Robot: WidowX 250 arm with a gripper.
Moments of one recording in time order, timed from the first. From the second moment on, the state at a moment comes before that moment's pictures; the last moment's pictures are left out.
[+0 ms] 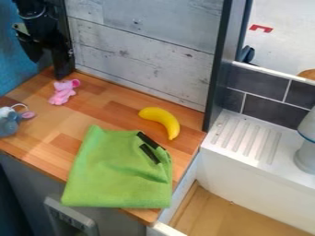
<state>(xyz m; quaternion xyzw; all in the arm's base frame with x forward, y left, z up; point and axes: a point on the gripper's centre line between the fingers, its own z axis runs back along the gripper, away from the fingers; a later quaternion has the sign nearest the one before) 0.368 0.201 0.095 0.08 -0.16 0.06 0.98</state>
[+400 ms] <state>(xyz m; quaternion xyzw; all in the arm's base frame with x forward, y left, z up) 0.371 0.209 0.053 0.07 -0.11 0.07 0.99</state>
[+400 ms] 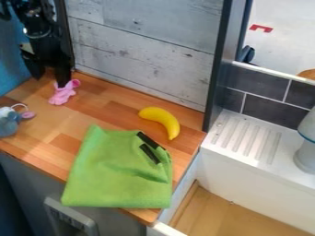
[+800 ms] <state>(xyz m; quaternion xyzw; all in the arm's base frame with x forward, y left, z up) 0.382 0.219 0.016 0.06 -0.06 0.09 0.99</state>
